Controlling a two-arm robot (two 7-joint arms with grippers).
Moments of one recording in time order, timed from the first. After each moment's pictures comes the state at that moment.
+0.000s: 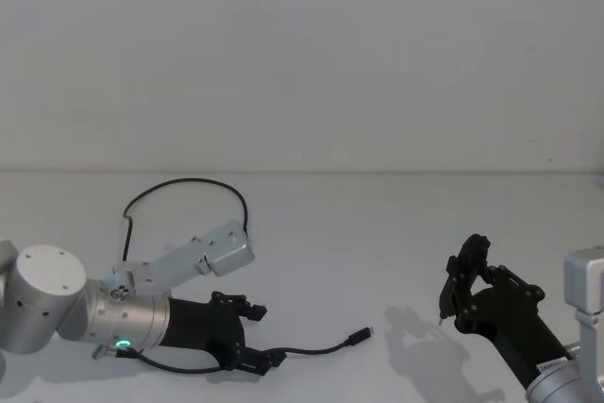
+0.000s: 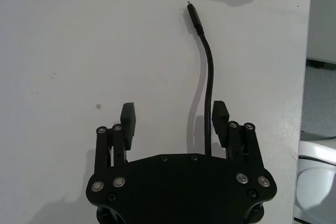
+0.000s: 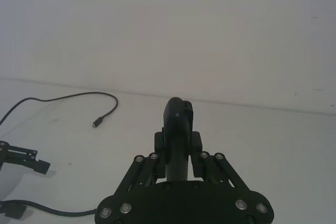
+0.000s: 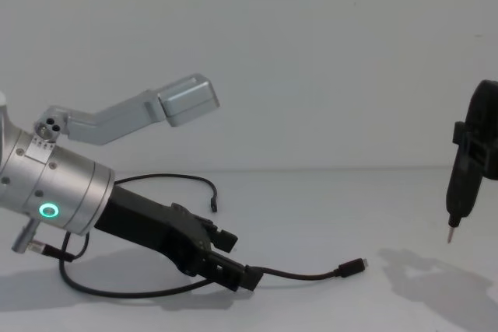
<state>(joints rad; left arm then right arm) -0.73 0.46 0.77 -1.19 -0.29 0.27 -0.86 -0.01 0.34 -0.23 -1.77 0.29 0.03 0.07</state>
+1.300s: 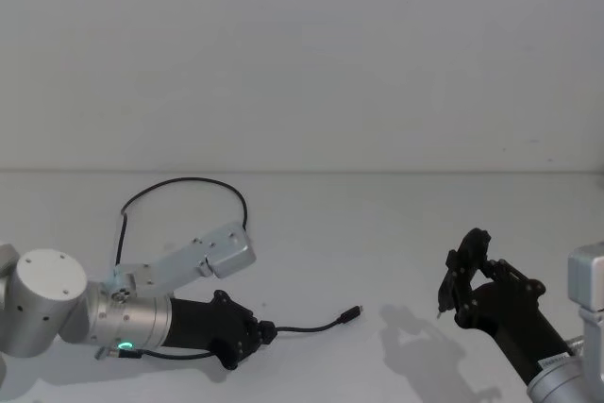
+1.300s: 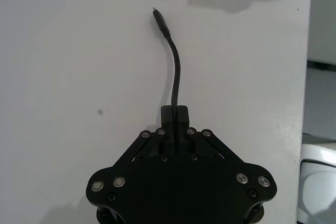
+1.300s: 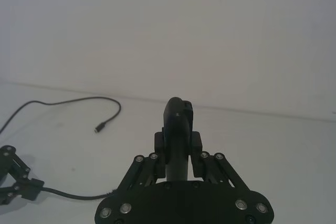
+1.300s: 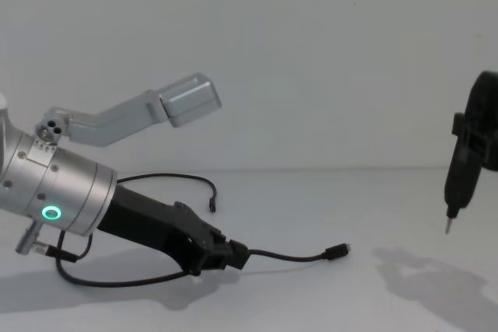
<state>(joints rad) -0.73 0.46 0.77 -1.19 -0.29 0.25 -0.85 -0.01 0.34 -0.22 -1.78 0.29 0.02 0.08</state>
